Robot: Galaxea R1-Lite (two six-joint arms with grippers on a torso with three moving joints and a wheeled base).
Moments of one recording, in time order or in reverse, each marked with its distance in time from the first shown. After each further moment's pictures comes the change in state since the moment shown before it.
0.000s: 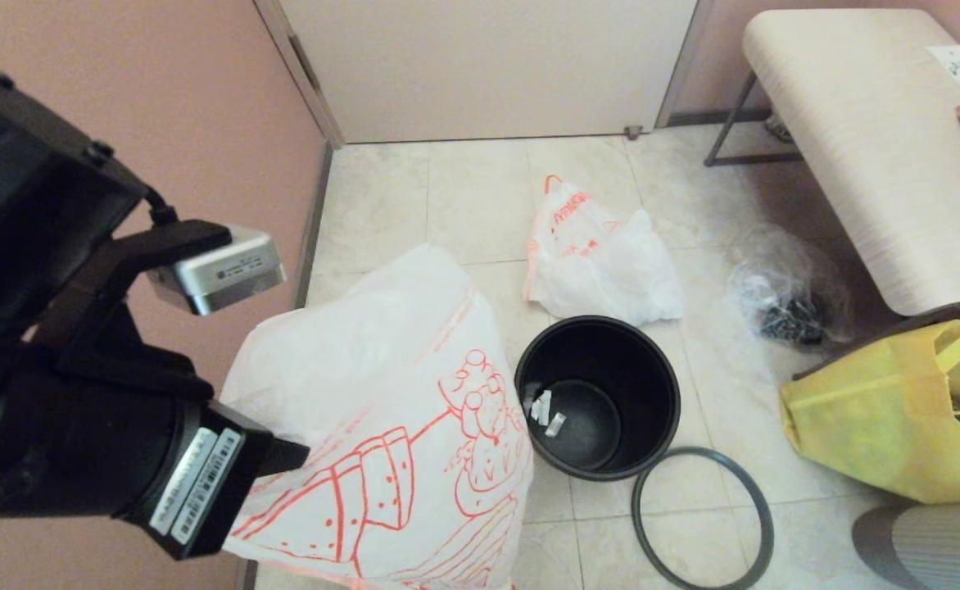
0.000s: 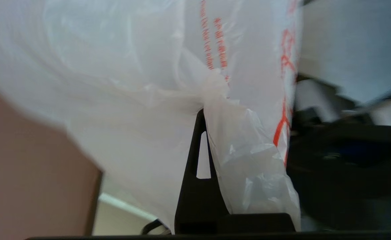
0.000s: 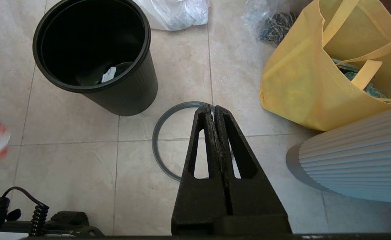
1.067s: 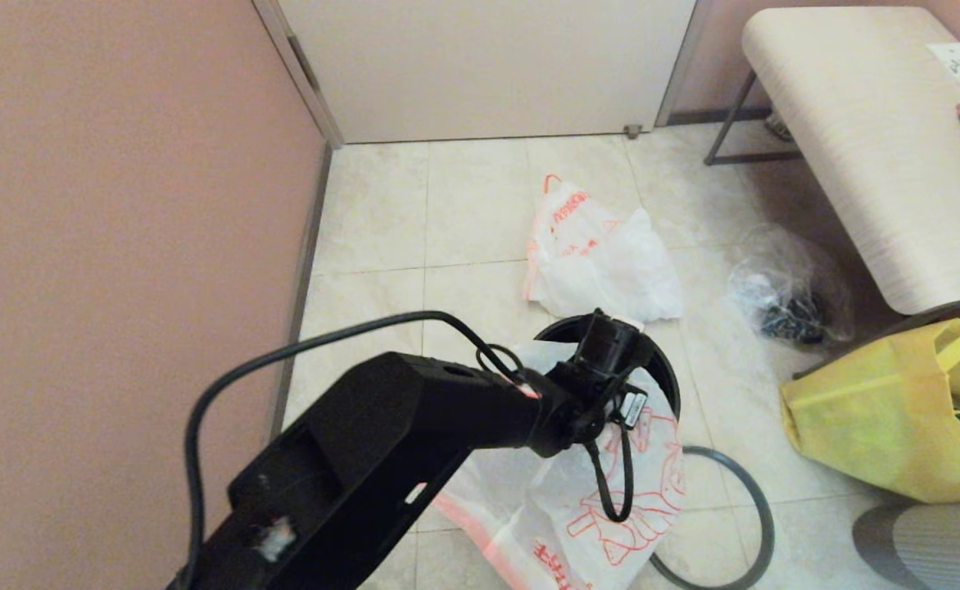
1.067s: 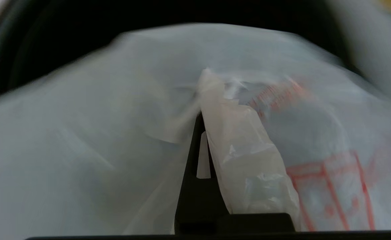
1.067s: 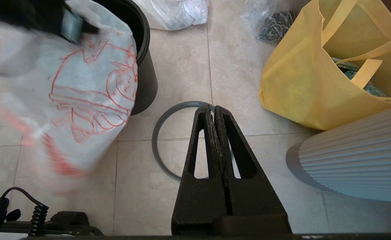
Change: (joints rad) left arm 0.070 1.235 -0.549 -1.098 0.043 0.324; right arm 0.000 0.000 0.000 0.000 0.000 0.000
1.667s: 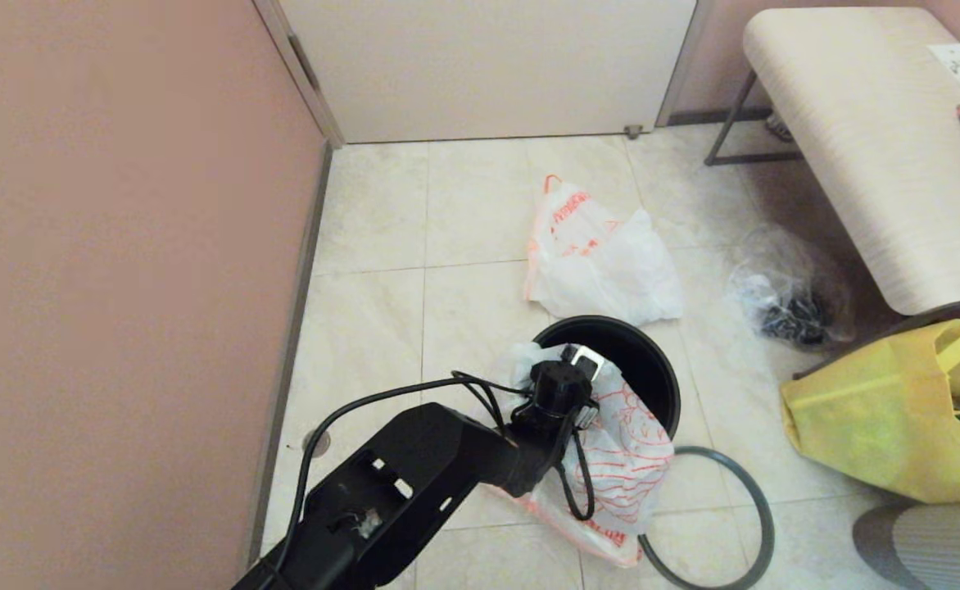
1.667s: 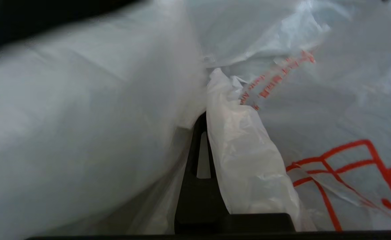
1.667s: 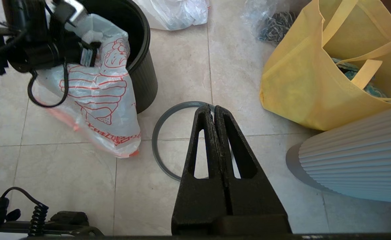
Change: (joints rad) left arm 0.108 0.268 -0.016 -0.489 0.035 0.276; right arm 0.000 0.000 0.000 0.000 0.000 0.000
